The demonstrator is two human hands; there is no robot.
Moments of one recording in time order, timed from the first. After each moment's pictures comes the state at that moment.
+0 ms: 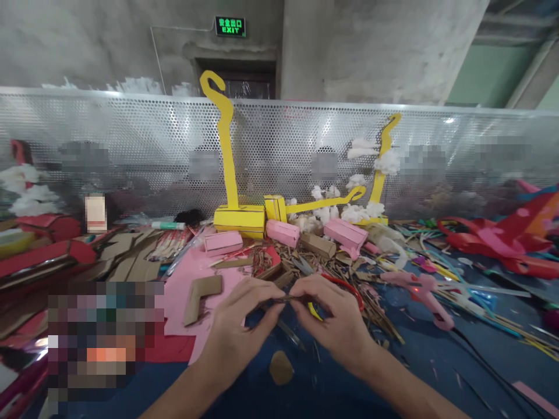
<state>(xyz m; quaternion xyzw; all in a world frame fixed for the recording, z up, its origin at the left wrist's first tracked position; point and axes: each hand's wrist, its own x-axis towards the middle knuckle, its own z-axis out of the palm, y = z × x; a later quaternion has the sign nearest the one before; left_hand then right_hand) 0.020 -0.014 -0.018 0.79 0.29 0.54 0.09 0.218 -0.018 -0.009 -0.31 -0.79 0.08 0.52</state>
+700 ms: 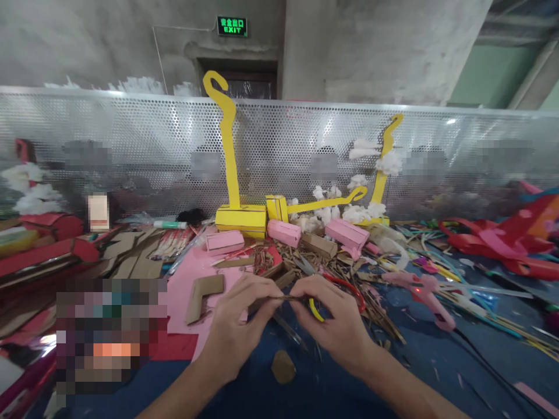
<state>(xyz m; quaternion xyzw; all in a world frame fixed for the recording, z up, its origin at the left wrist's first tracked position) 0.017 -0.011 -0.019 0.77 0.29 0.55 0.14 0.215 -0.019 -0.009 -0.31 -0.80 0.06 0.52</state>
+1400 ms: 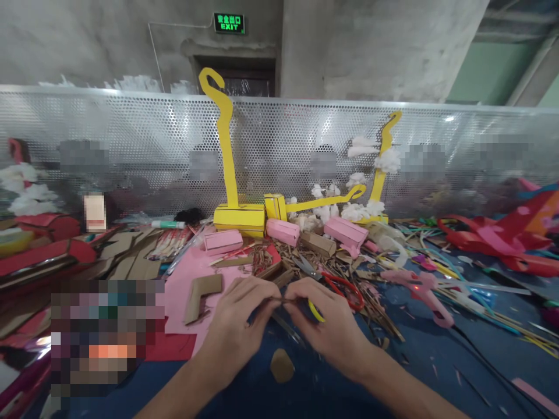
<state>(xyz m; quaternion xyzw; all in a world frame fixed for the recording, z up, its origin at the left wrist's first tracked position) 0.016 -0.015 -0.011 0.82 0.31 0.48 0.06 0.213 -0.019 -0.014 -0.32 -0.82 0.09 0.46</state>
